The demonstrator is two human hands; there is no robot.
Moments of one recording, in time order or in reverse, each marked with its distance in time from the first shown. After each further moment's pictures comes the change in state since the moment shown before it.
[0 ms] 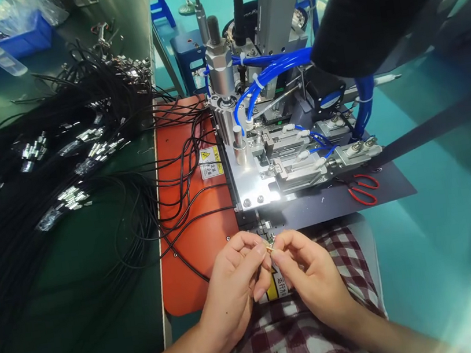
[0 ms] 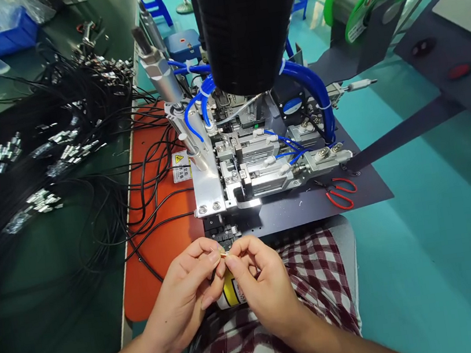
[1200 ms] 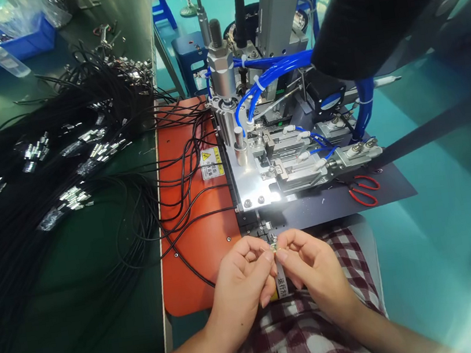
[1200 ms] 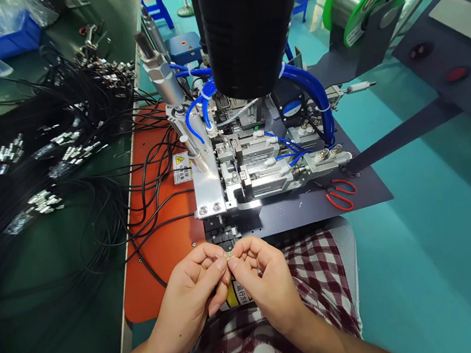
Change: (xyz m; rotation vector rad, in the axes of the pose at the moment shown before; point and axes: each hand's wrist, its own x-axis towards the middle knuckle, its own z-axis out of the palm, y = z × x) left_hand 0.001 -0.011 -0.004 0.215 -0.026 0.044; right_hand 0.004 -0.007 -0.004 0.063 0.012 0.067
